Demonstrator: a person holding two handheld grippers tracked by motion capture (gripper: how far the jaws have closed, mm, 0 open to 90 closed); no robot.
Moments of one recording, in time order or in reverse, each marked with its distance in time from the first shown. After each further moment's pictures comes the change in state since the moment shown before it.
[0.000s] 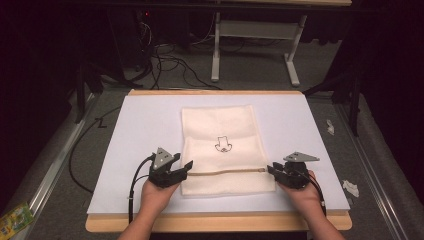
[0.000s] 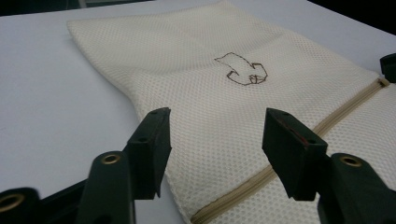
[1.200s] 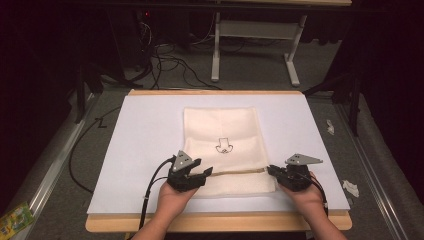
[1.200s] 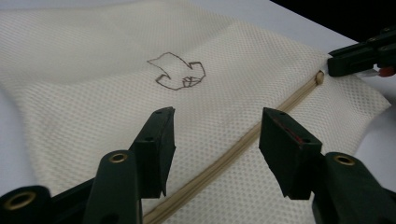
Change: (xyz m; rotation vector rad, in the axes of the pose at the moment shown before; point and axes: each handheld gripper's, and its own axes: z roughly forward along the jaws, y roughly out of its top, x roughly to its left) left arm -0.046 0.009 0.022 0.044 -0.149 -0.001; right arm 0.004 0.001 -0.014 -0.042 0.096 -0.066
